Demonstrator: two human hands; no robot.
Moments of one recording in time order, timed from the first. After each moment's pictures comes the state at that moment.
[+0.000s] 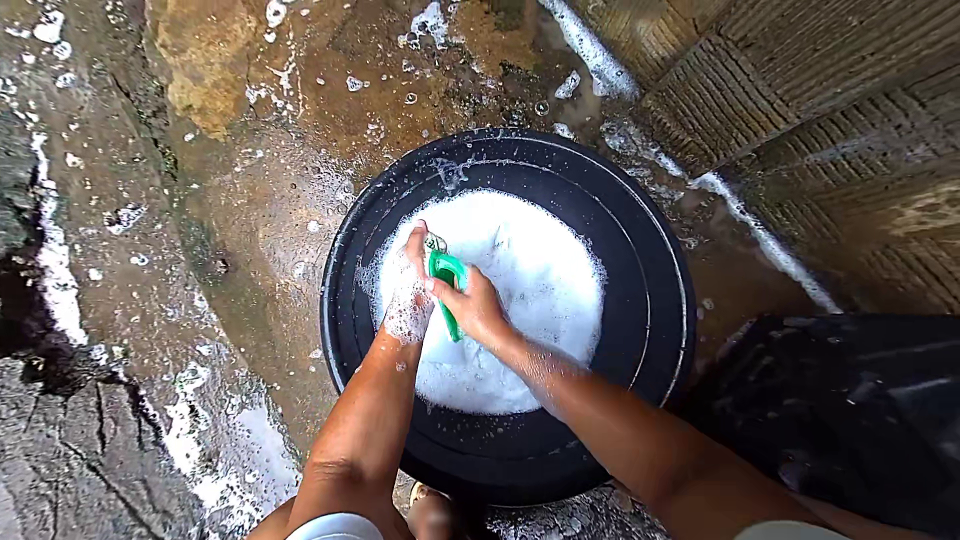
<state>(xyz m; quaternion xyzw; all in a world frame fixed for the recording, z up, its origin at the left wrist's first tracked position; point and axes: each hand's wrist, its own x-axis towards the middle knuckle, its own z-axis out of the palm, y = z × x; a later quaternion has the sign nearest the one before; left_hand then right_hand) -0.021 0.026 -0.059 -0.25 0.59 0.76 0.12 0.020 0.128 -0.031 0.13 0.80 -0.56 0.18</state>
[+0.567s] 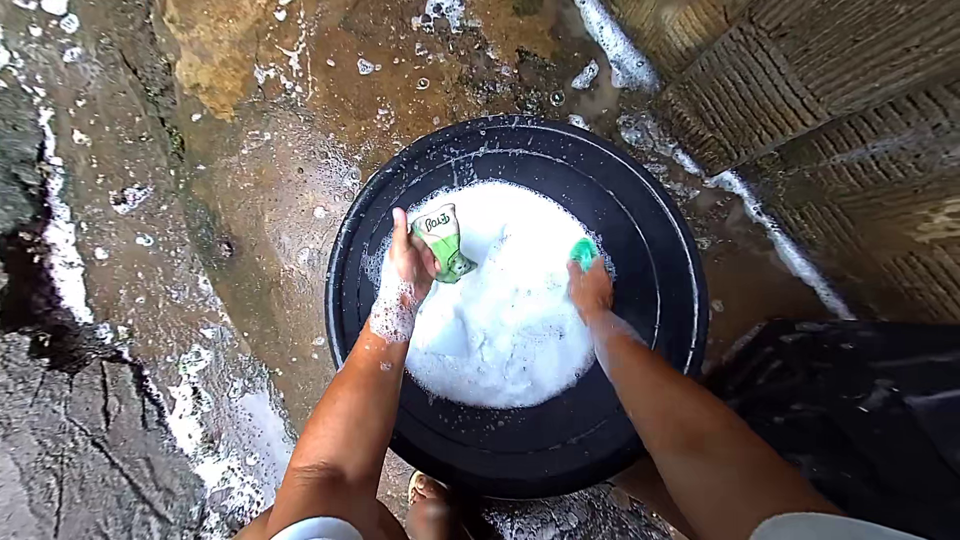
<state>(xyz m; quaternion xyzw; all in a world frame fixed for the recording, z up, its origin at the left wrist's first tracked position) -0.030 -0.002 -0.070 -0.21 0.45 0.85 0.19 0.035 0.298 -0.146 0.35 0.88 -0.28 0.16</state>
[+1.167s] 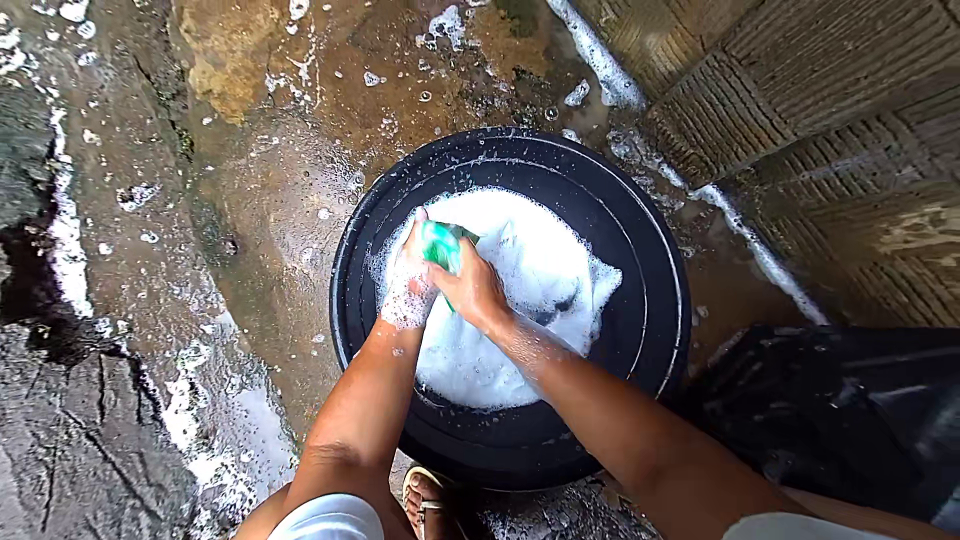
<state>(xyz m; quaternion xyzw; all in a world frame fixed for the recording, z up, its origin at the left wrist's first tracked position) -0.014 0.016 -0.046 -0.19 0.39 0.89 0.11 0.019 0.117 -0.017 0.07 0.88 -0.45 0.14</state>
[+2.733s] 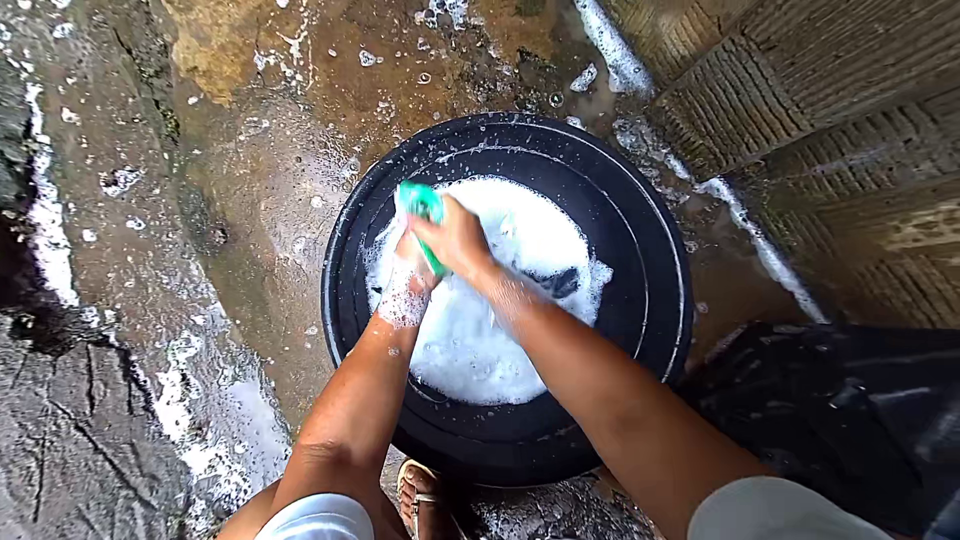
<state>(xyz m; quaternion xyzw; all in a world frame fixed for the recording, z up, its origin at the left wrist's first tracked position) -0.021 0.018 -0.072 -0.20 0.40 0.89 0.11 -0.031 0.105 -0.010 0.04 0.85 -0.51 0.14</state>
